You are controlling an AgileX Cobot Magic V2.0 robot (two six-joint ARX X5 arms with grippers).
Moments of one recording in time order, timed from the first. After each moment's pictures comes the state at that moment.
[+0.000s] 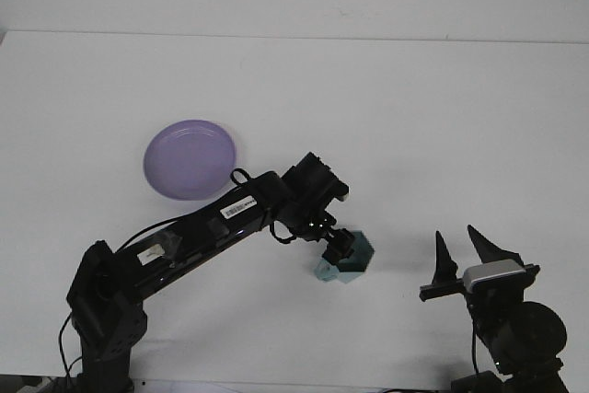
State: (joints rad) left arm -0.83 1.93 1.64 -0.69 0.38 -0.12; right arm 0.25 0.29 0.50 -0.35 0.02 0.02
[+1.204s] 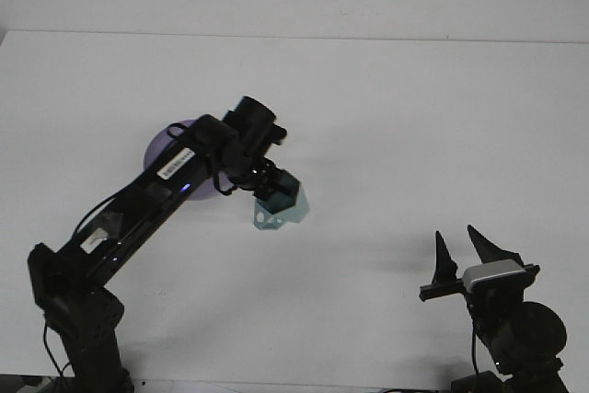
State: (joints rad) left arm -0.53 1.86 1.85 -1.05 0.21 -0.03; right arm 0.25 0.29 0.50 -0.35 0.02 0.02
